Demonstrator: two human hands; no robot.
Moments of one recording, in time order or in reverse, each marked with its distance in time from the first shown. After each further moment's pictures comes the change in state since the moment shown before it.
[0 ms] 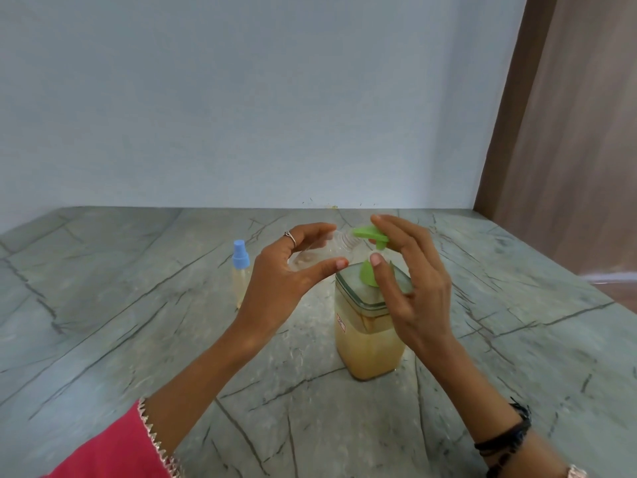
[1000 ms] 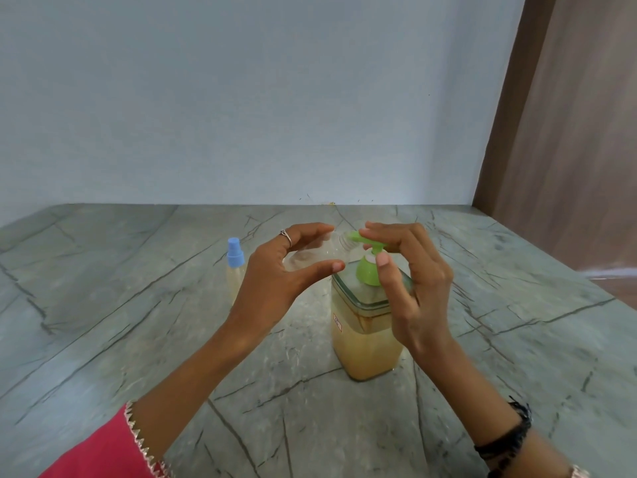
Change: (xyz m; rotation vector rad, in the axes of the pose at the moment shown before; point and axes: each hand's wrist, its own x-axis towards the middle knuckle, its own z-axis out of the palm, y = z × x) left_hand 0.002 -0.002 0.000 0.028 -0.030 -0.012; right_hand 0.003 -0.002 0.000 0.095 0.036 0.052
